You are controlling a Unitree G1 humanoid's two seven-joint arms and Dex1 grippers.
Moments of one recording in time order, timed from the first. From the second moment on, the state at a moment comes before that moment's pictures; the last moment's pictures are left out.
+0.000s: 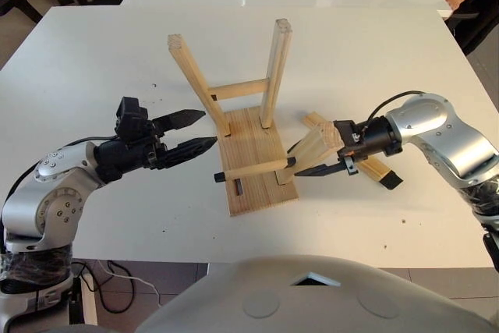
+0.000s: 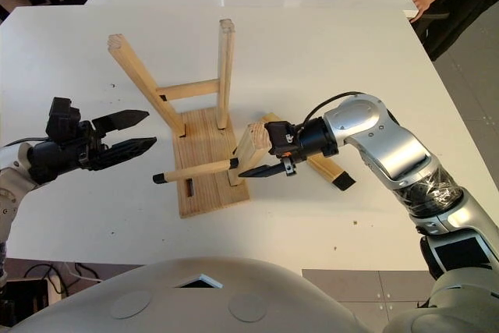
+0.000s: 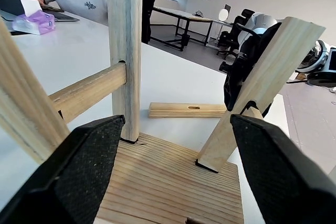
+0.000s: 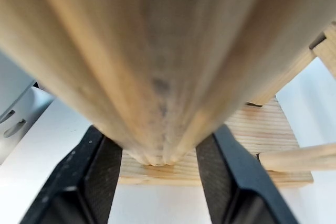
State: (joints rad) left arm 0.15 0.74 0.28 -0.38 -0.88 0.57 -1.05; right arm -0.39 -0.86 0.48 -0.26 0.48 0.24 1.23
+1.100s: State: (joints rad) left arm 0.20 0.70 0.67 -0.35 -1.01 0.52 -0.86; right arm 0.31 -1.02 -0.23 -0.53 0.37 0.59 0.96
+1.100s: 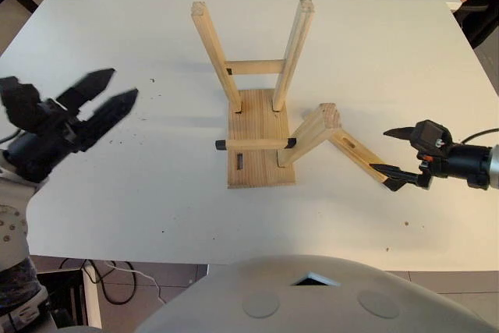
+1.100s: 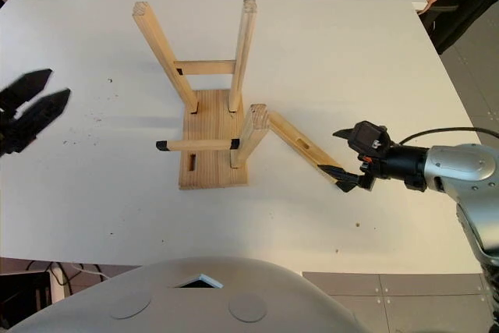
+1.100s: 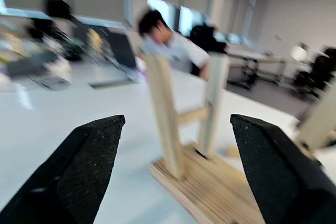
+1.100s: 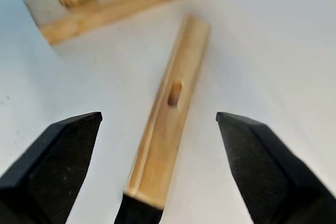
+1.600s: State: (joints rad) left arm 0.09 0.65 0.55 -0.38 -0.93 0.51 -0.67; right arm 0.26 -0.83 -0.08 -0.33 0.31 0.57 0.85
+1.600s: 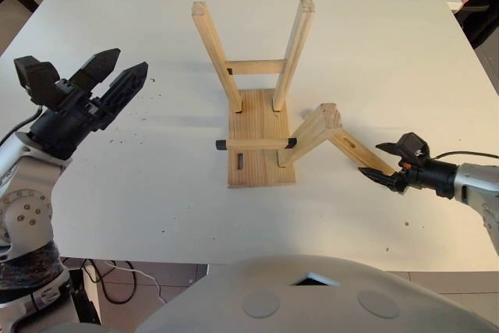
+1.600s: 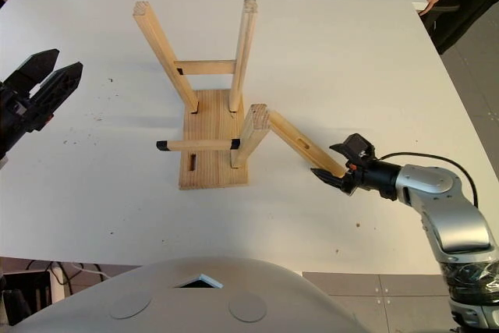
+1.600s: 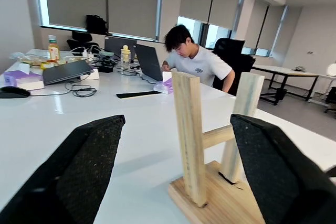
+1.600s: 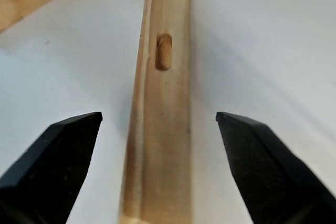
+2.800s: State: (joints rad) left arm -0.50 0.62 0.30 -0.45 -1.15 0.72 -0.53; right arm -0.33 -0.80 -0.35 -0.37 0.92 0.68 0.89
